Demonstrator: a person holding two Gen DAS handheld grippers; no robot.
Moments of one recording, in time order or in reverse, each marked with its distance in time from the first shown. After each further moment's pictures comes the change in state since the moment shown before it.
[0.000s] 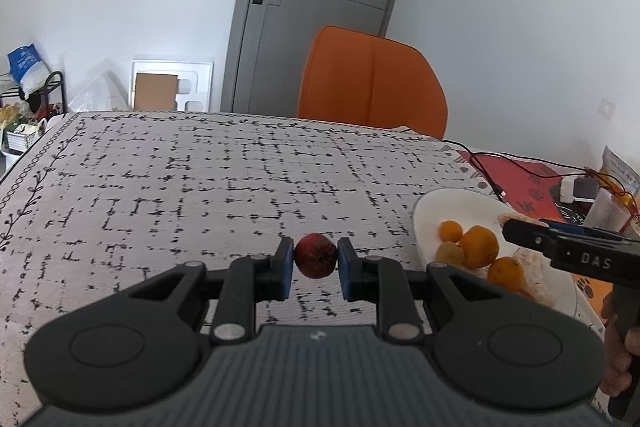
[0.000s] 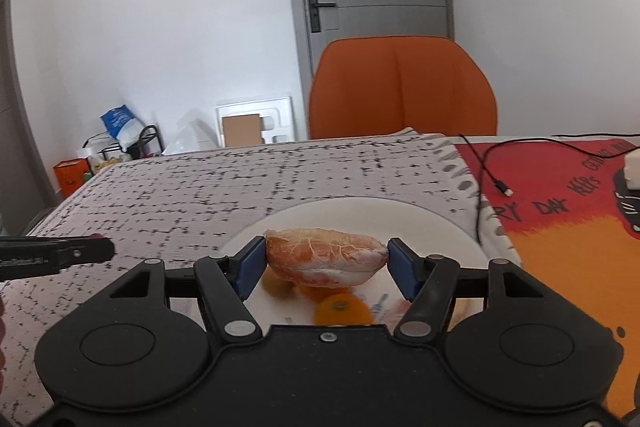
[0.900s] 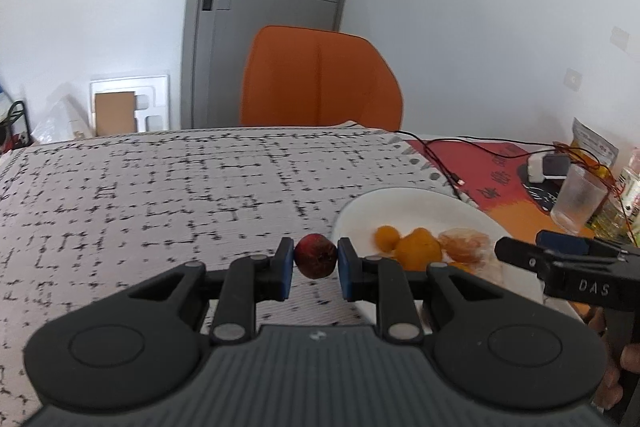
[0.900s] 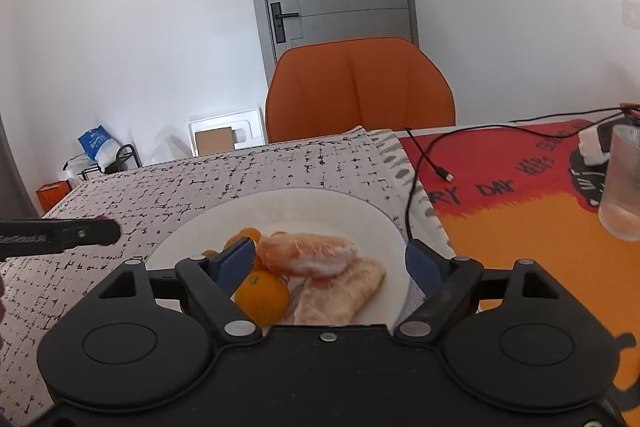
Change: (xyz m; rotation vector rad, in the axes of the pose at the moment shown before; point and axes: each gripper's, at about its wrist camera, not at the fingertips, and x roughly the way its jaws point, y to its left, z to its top) left arm 0.023 -0.060 0.008 0.111 0.009 -0.083; right arm -0.027 -0.047 -0.019 0.069 -0.031 -0.051
